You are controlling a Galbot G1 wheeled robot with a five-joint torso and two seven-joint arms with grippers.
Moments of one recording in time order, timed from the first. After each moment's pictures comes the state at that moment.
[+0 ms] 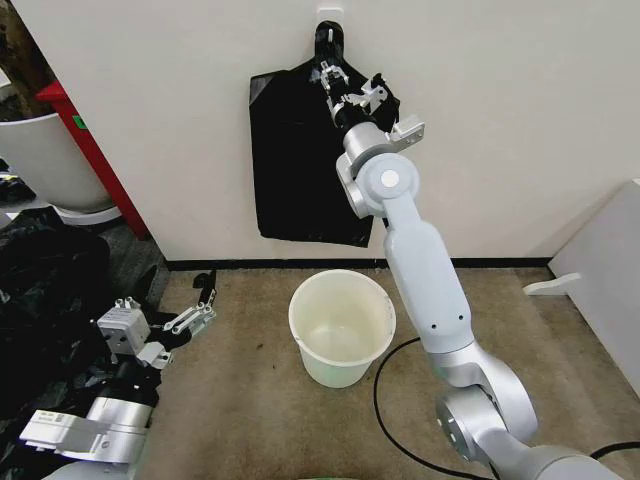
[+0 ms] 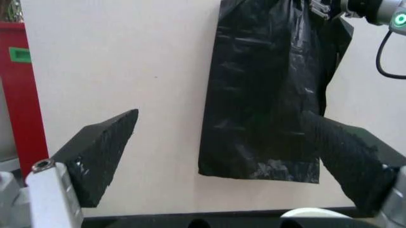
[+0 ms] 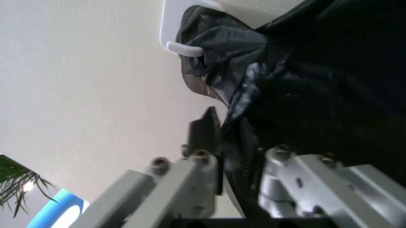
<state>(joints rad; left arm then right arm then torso) 1.81 -1.18 -0.70 -2.50 -0.46 -0.08 -0.06 -0.31 1.58 0.17 1.59 1.41 -0.06 0.31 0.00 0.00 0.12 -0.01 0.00</state>
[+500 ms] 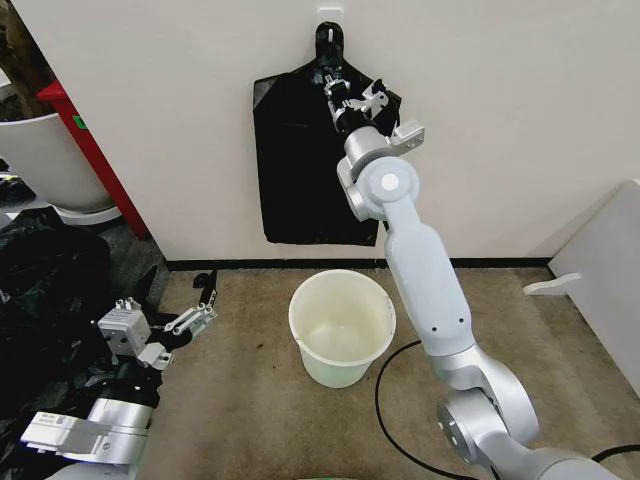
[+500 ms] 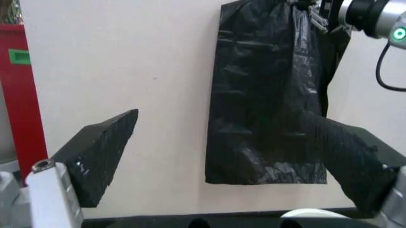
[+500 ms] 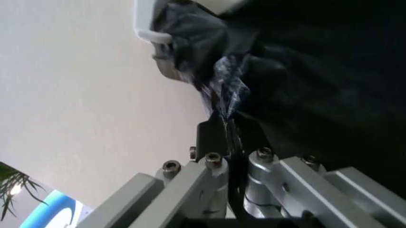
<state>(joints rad) 1.81 -1.19 -0.70 -2.50 -0.45 -0.09 -0.05 -0.35 1.57 0.16 1.61 1.40 -0.05 0.34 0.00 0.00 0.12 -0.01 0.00</state>
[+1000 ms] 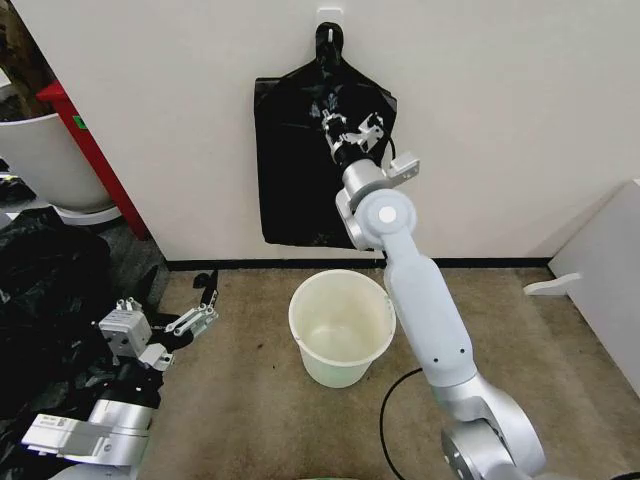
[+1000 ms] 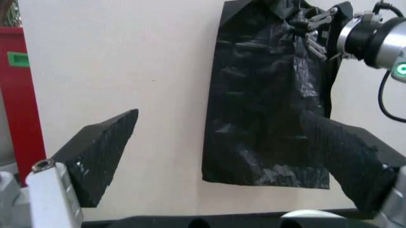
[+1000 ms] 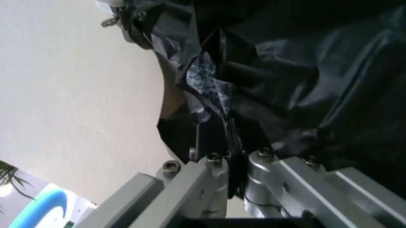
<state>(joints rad) 1.81 -1.20 -0.70 -2.50 -0.44 -0.10 -0.04 -0.46 1.56 0.15 1.67 1.38 -0.05 0.34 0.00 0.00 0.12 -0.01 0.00</state>
